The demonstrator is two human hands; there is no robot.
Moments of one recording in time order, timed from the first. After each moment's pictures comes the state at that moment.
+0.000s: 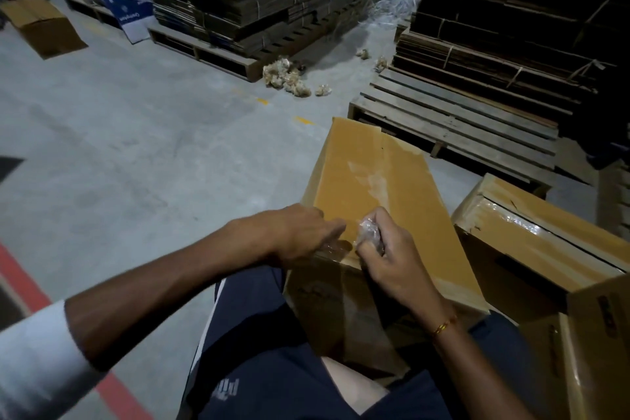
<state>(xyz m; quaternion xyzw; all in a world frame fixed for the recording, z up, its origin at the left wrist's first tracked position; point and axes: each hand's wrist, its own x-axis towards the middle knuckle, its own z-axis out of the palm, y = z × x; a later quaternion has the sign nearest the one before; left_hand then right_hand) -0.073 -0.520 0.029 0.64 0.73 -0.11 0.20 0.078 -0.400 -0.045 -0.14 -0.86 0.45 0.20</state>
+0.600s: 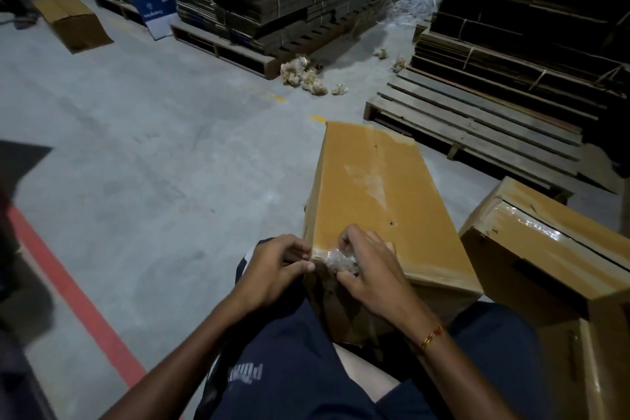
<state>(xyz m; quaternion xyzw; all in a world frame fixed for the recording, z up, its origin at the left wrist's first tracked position) -0.066 -0.611 -0.090 0.30 0.79 0.48 0.25 0.064 -0.450 -0.061 -0.11 -0.95 0.27 0.09</state>
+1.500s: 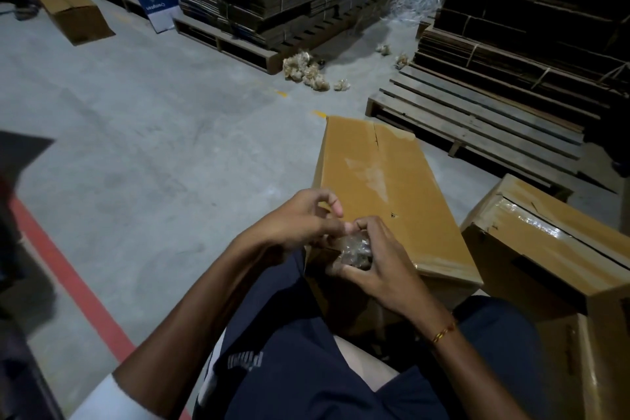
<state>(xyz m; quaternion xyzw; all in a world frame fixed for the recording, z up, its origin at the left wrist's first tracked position) -0.063 -0.571 0.005 0.26 0.67 0.54 0.45 0.075 -0.439 -0.070 -0.13 -0.91 0.39 0.12</state>
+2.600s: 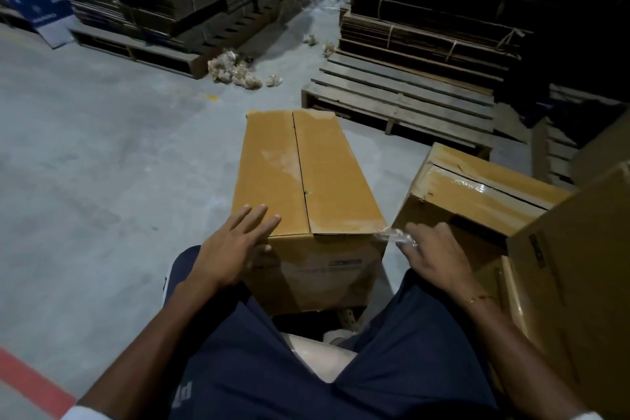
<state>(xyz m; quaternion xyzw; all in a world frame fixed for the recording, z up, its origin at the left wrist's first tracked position) -0.097 -0.562 -0.119 0.56 0.83 0.05 0.05 0.188 -0.315 -0.107 -0.38 -0.91 0.14 0.02</state>
